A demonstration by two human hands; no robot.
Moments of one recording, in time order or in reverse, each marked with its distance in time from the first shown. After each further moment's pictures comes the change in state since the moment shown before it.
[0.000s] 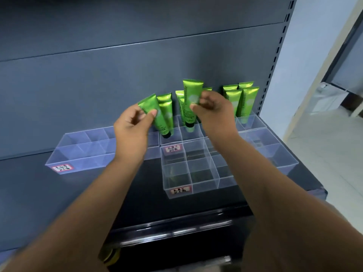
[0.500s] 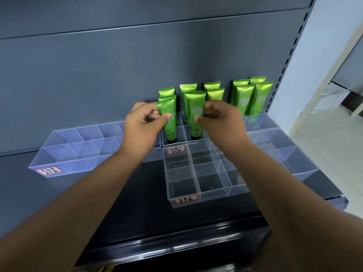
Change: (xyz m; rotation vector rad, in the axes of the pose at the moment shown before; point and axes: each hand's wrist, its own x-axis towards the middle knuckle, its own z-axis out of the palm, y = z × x) left_hand 0.020 -0.026 0.003 0.258 -0.140 0.112; right_hand 0.002 0.034 0.000 -0.274 -0.120 -0.046
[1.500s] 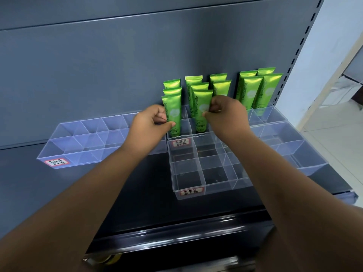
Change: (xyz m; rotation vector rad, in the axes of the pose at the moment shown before) left_hand -0.008 -0.012 -0.006 0.195 -0.186 -0.141; right_hand 0.006 0.004 0.005 -0.379 0.035 0.020
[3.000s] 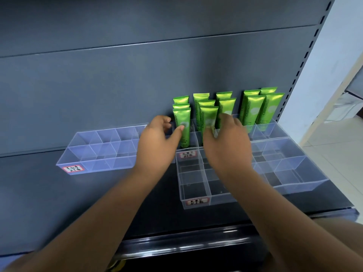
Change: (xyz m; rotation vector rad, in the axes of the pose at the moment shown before) left_hand -0.031 0.043 -0.004 0.153 0.212 -0.056; right_hand -0.053 -0.047 -0.009 -0.159 0.087 0.034
